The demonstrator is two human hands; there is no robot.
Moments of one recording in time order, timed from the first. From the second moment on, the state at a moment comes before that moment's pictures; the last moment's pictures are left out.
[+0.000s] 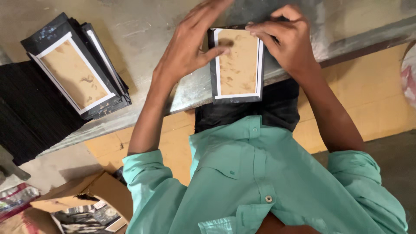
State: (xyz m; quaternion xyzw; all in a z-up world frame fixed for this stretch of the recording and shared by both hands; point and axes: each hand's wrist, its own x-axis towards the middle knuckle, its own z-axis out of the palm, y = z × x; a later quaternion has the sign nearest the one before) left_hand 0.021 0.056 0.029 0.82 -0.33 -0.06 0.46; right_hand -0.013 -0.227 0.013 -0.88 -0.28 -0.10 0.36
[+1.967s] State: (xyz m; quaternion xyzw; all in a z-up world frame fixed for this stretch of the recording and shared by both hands) left_hand 0.004 -0.004 0.027 0.90 -0.28 -0.08 0.33; right_hand -0.115 -0.199 -0.006 -0.93 -0.11 -0.01 0.34
